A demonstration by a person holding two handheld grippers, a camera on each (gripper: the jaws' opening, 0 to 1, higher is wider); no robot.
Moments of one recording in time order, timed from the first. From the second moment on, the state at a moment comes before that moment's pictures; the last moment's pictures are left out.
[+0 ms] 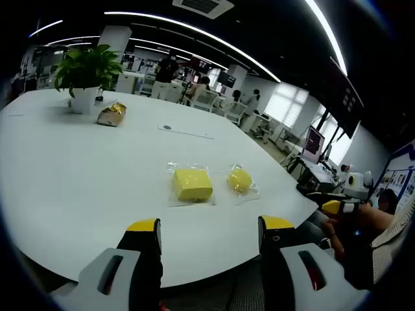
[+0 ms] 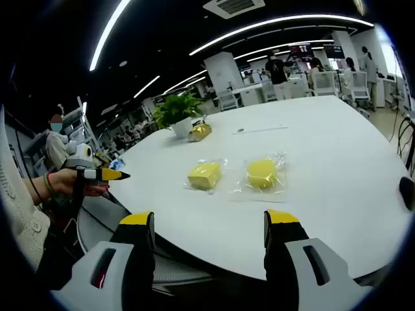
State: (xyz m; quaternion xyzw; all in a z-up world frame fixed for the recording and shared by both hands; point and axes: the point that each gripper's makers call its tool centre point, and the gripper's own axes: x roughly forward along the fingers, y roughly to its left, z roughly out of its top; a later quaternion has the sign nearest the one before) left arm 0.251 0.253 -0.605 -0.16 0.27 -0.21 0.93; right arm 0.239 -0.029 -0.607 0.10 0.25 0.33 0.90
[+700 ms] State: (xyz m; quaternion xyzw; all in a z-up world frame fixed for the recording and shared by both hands) left arm 0.254 0.257 -0.608 -0.17 0.28 -0.20 0.92; right arm 0.245 -0.027 -0.606 0.10 0.25 0.33 0.90
